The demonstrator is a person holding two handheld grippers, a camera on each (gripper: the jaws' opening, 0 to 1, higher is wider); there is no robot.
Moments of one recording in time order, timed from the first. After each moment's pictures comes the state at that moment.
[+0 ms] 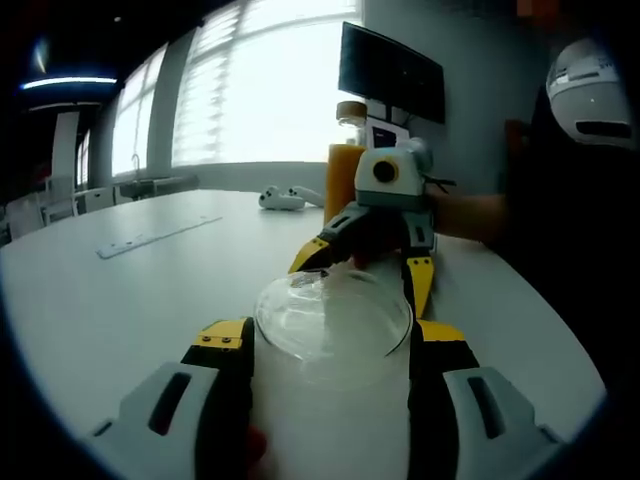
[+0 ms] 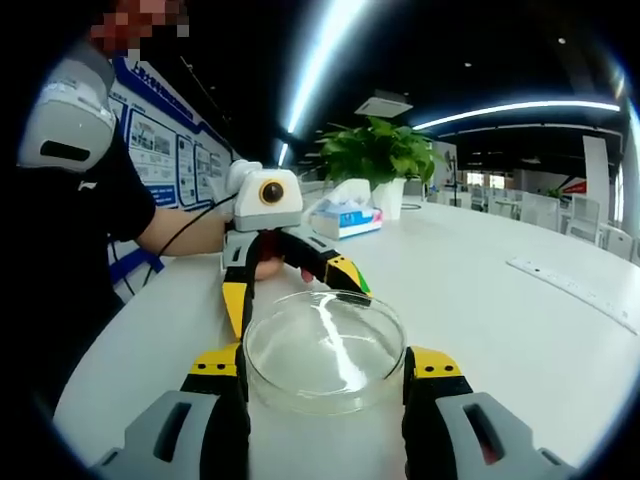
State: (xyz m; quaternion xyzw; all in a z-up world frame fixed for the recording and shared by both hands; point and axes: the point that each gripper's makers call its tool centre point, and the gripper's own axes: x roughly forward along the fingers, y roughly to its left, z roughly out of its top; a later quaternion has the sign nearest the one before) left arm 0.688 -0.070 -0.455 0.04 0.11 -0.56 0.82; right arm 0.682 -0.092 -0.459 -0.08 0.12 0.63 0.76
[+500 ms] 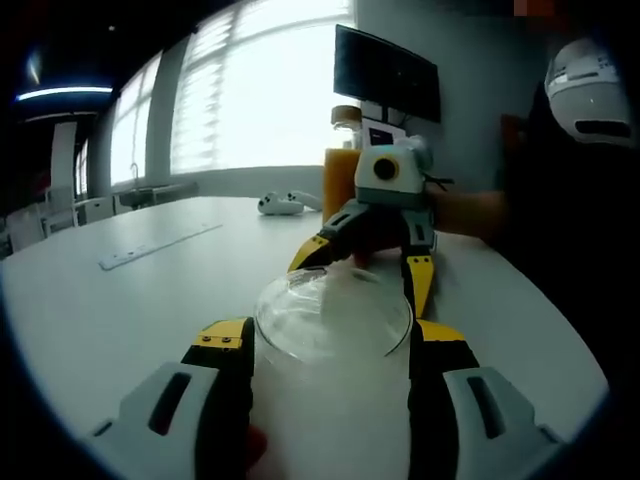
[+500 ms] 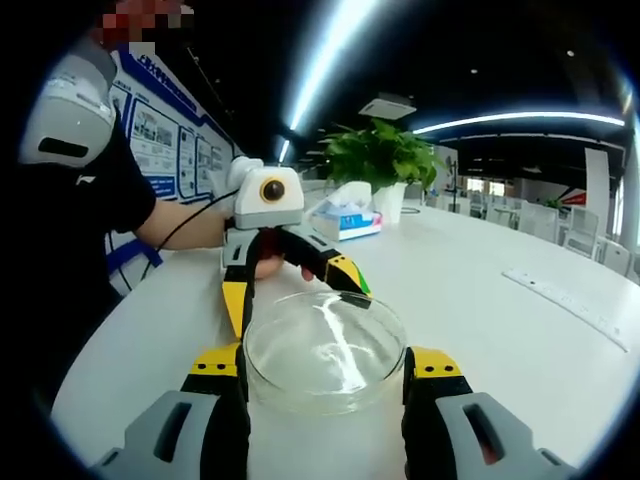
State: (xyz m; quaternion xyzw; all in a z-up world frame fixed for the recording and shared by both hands) left arm 0.686 -0.069 -0.448 0.06 0.10 -0.56 0.82; right arm 0.683 -0.095 -0.454 -0.10 0.11 0.62 0.77
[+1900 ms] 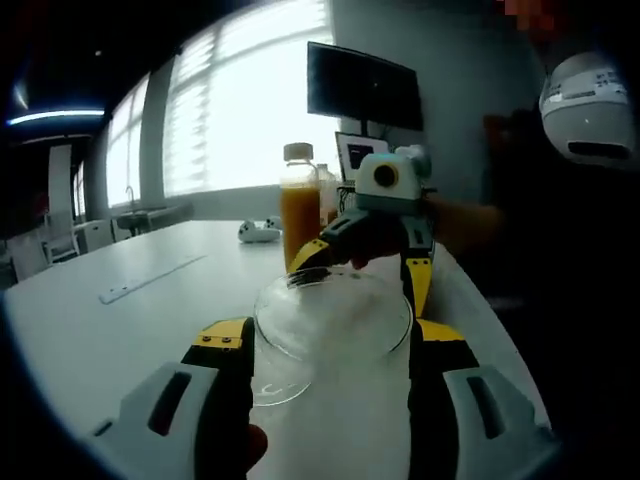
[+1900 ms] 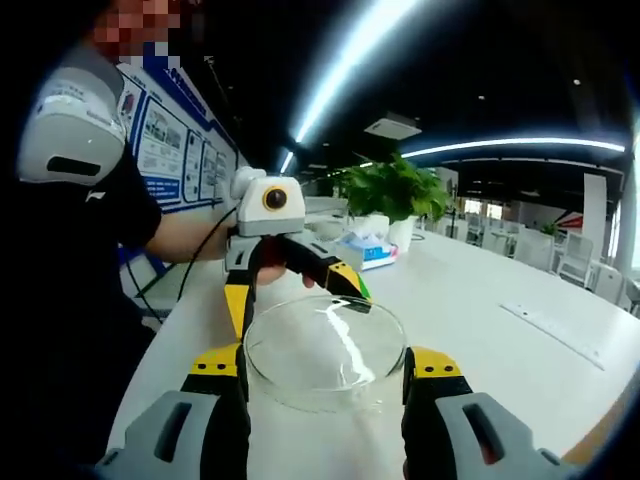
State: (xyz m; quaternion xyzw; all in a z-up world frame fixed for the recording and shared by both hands) left arm 0.614 -0.084 -0.402 0.07 0.06 -0.56 0.82; right arm 0.612 -0.109 -0.406 -0.11 0.06 0.62 0.77
